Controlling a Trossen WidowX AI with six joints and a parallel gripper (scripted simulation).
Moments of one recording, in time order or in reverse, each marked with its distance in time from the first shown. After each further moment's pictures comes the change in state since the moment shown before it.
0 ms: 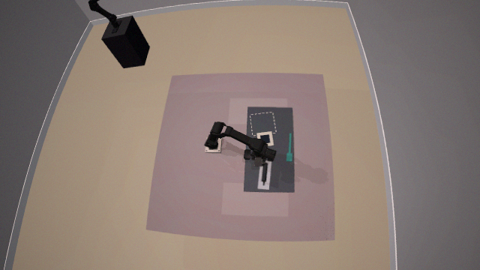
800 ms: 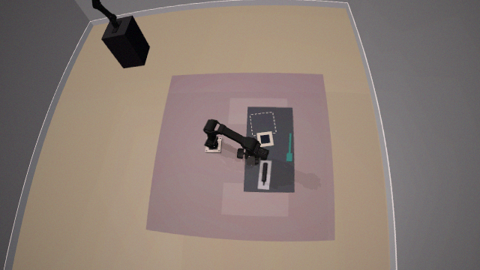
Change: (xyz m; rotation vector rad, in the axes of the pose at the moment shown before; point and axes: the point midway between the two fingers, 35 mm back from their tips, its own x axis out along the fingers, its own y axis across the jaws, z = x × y) arm -0.005 -0.043 -0.002 0.003 0.004 -0.007
